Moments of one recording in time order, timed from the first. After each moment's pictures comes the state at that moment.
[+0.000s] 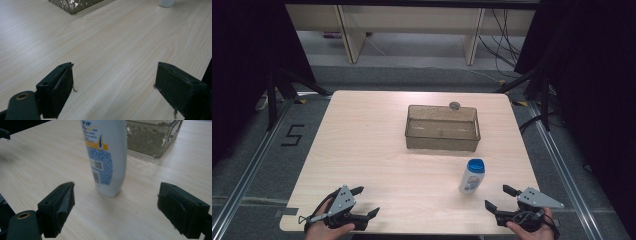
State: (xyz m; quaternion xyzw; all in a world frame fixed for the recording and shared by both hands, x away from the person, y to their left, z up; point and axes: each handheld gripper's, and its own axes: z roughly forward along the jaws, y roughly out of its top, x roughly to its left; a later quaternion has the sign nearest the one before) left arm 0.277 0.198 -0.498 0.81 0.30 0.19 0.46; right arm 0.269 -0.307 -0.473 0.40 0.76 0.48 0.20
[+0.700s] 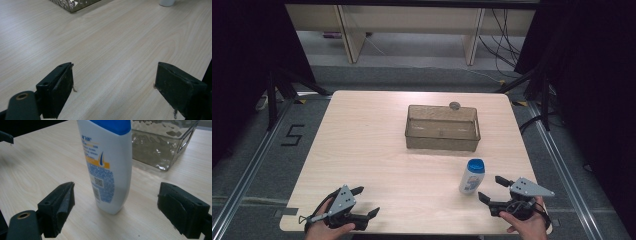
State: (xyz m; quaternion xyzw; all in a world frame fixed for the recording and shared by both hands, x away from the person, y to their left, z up) left arm 0.277 0.197 -0.500 0.81 0.31 0.19 0.46; right arm 0.294 -0.296 -0.471 0.37 0.76 0.49 0.19
